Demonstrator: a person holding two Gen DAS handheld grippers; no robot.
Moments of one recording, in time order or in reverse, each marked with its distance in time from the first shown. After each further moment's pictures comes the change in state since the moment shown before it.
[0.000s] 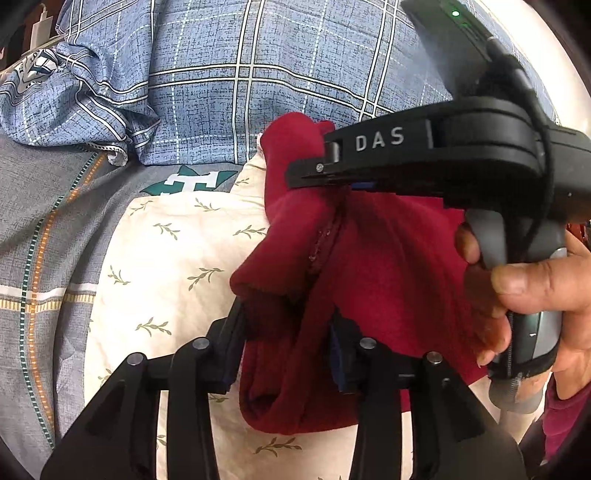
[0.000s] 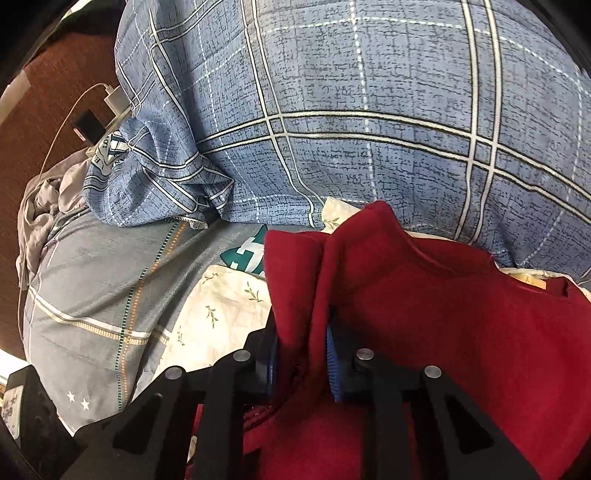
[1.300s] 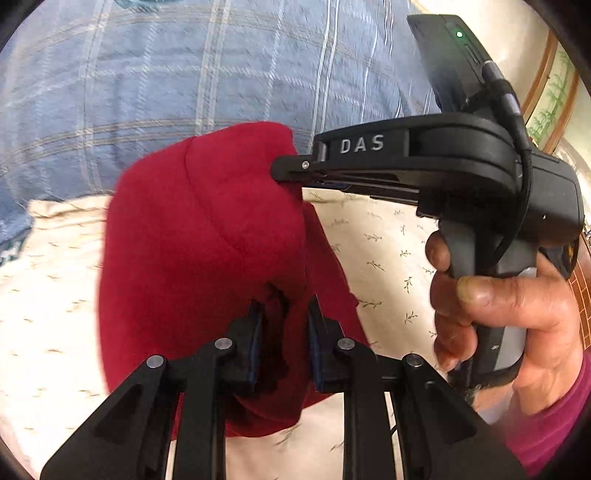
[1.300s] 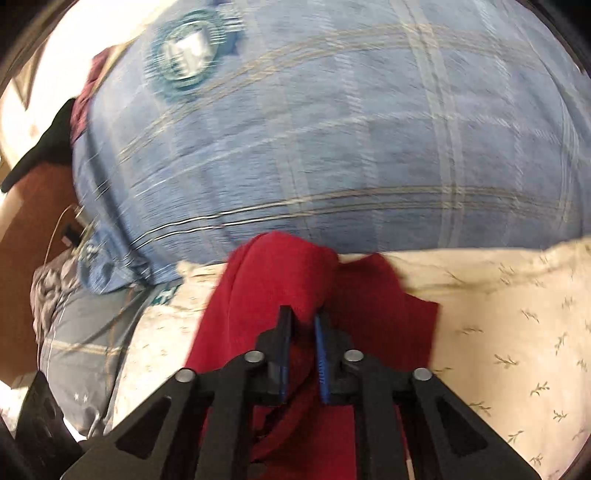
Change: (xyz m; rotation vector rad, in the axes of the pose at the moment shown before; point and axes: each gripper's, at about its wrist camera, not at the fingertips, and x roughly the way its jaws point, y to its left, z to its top) left arm 0.024 -0.248 0.005 0.239 0.039 -0.234; right arm -0.180 -0.201 -0.092 0.280 -0.254 -0.104
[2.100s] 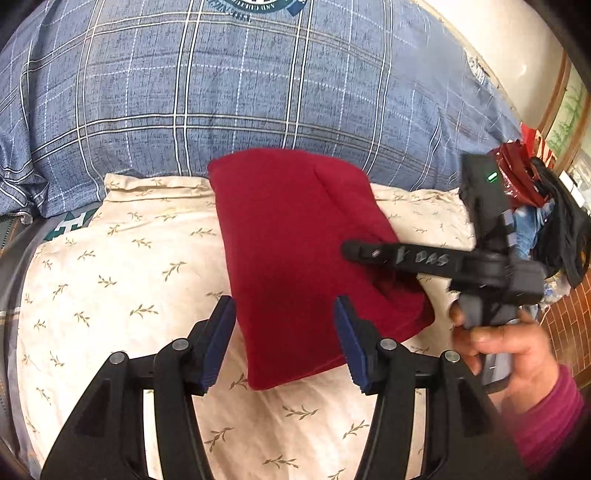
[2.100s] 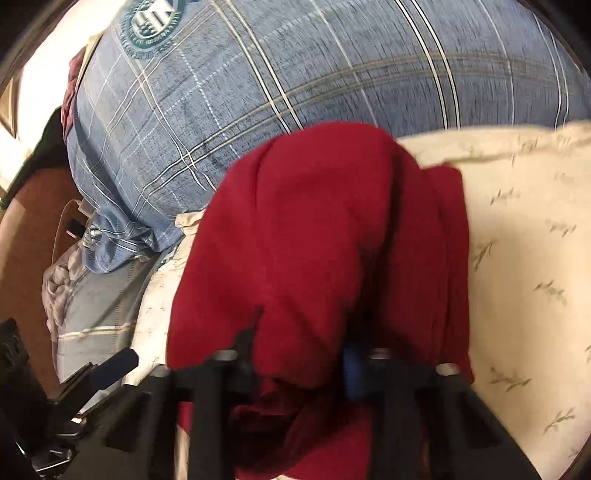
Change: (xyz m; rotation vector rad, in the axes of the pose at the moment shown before) left arm -0.056 0.060 -0.034 -0.038 -0.047 0.112; right arm 0.033 -0.005 -0.071 0.101 0.097 0.103
